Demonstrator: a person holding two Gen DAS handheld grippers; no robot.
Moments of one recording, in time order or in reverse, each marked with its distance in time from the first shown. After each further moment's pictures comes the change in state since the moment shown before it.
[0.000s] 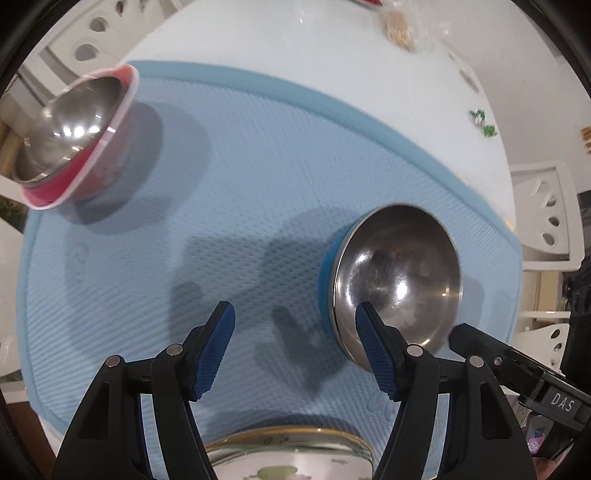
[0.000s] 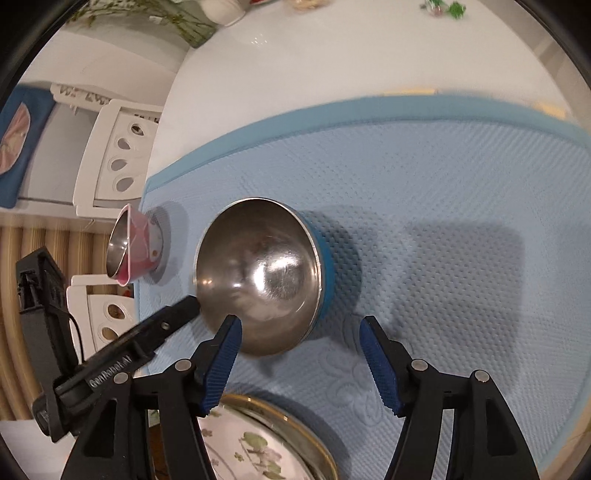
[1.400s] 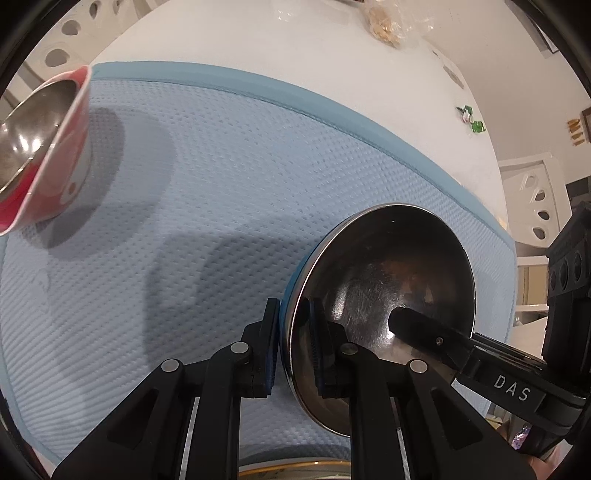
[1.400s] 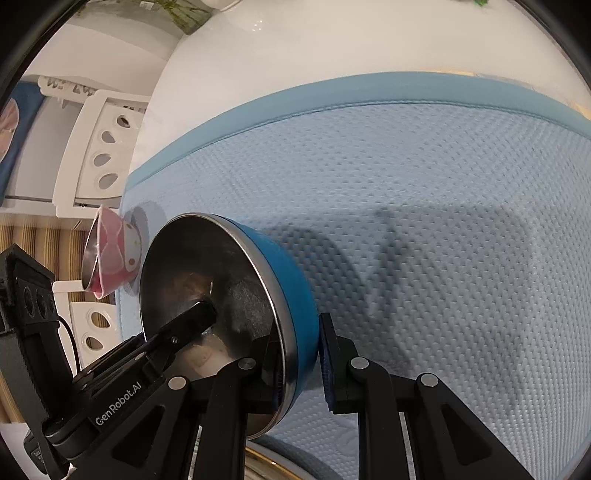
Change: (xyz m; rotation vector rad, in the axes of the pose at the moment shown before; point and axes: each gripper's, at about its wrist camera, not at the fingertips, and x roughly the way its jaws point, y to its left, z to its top) left arm 0.016 0.003 0.006 0.027 -0.039 -0.074; right arm 0.045 0.010 0.015 -0.034 -0.003 -0.029
